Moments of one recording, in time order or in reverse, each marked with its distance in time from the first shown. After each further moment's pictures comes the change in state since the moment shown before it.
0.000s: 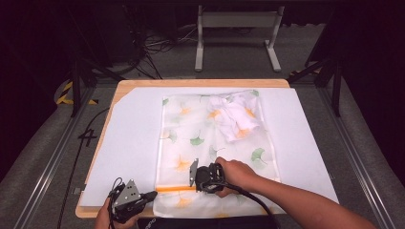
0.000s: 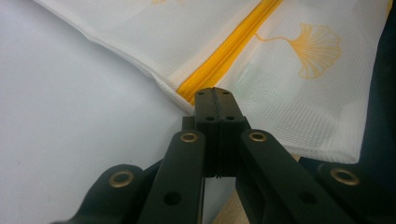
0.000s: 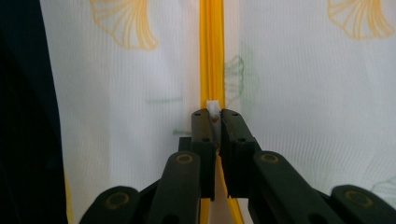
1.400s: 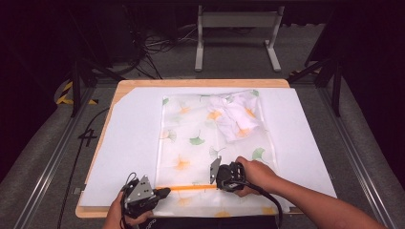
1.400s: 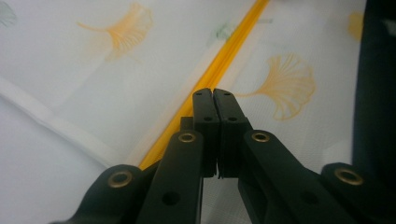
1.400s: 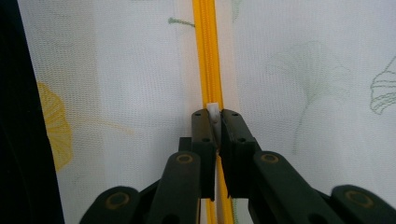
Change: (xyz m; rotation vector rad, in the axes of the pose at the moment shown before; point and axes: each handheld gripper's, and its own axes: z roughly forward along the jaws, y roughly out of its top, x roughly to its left) left arm -0.013 0.031 0.024 0.022 -0.058 0.102; right arm -0.001 -0.049 -0.013 0.008 -0.017 0.056
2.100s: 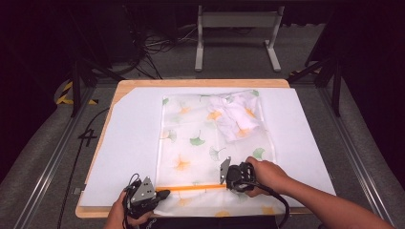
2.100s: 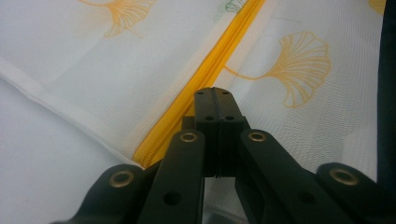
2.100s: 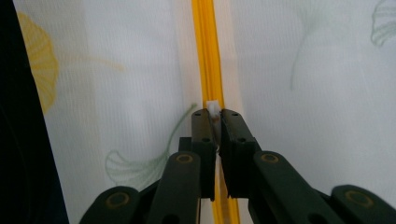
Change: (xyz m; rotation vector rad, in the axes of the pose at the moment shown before) left arm 0.002 -0.007 0.002 0.007 0.002 -0.026; right arm 0.000 -0.026 -0.008 0.058 -0.019 0.016
